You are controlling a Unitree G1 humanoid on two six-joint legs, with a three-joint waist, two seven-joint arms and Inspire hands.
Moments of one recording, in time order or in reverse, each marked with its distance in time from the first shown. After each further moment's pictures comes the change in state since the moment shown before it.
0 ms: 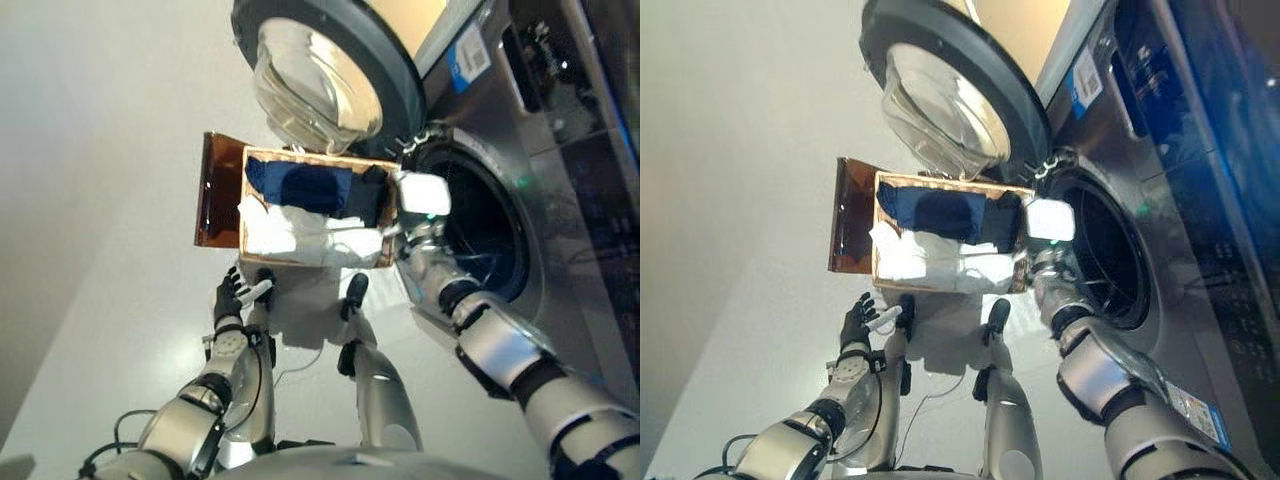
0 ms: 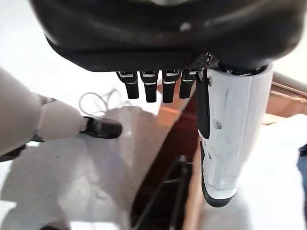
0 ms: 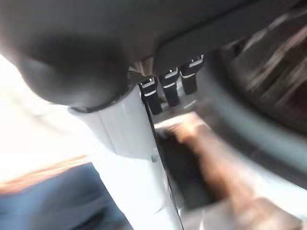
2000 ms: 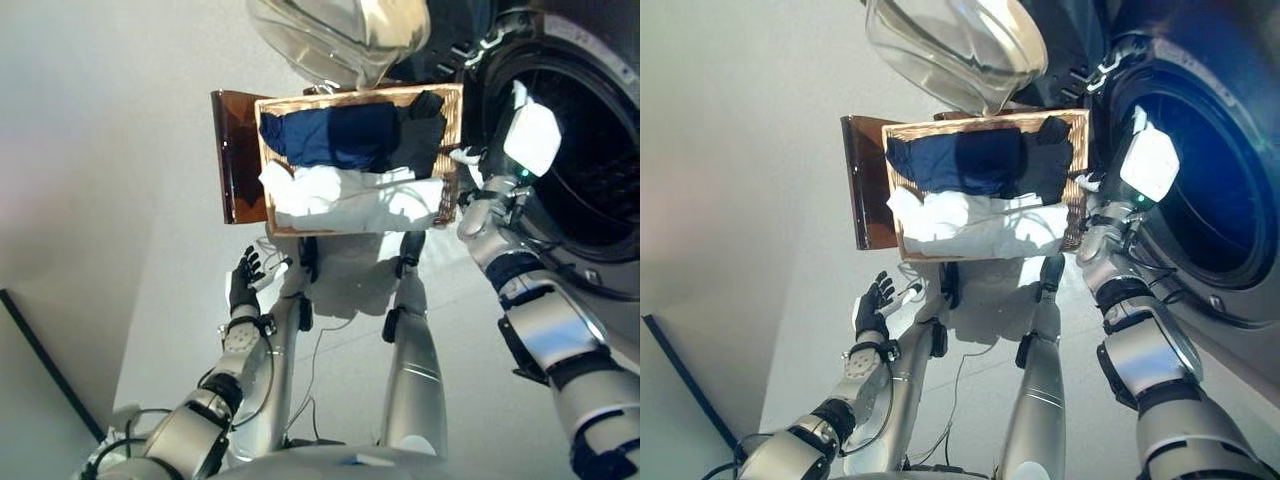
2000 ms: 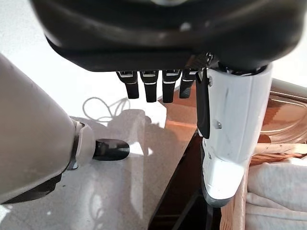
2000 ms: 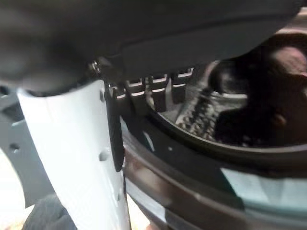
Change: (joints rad) left arm 0.033 -0.028 -0.064 -0.159 -0.115 -0.081 -0.008; right arm -0.129 -0.297 -0.199 -0.135 0.149 0.037 -0.240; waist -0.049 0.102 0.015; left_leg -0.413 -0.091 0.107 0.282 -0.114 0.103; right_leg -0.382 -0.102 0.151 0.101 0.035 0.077
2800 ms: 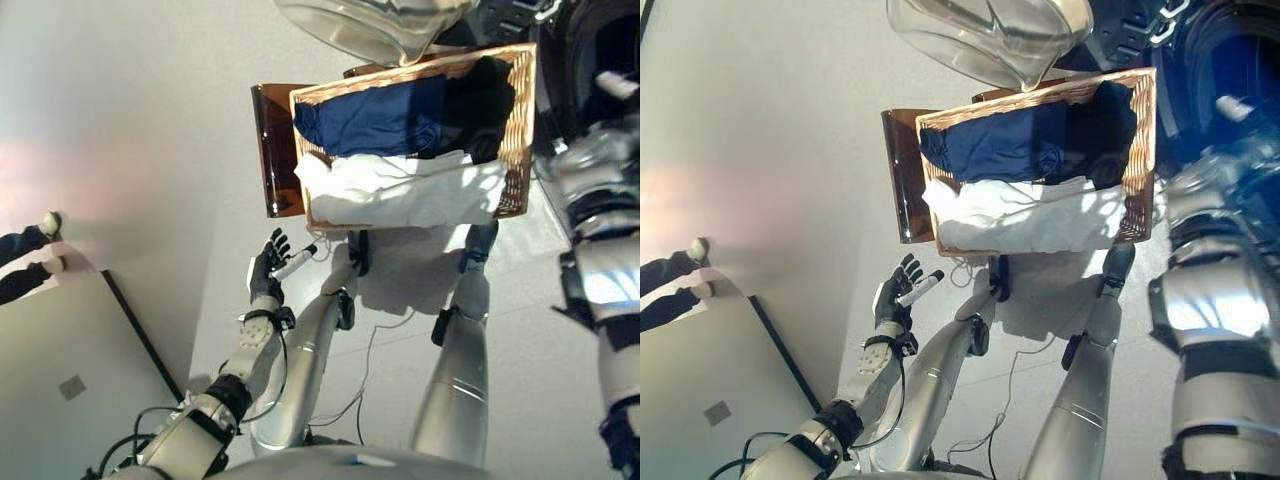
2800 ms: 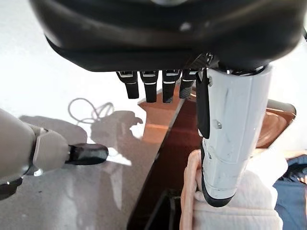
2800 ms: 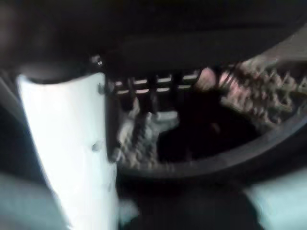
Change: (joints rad) left arm 0.041 -0.002 -0.131 -0.263 -0.084 0.013 -0.054; right arm -0.293 -0.146 -0.169 0.250 0.299 0.035 -0.089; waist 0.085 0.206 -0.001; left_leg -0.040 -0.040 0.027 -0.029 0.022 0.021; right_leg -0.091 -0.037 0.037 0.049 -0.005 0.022
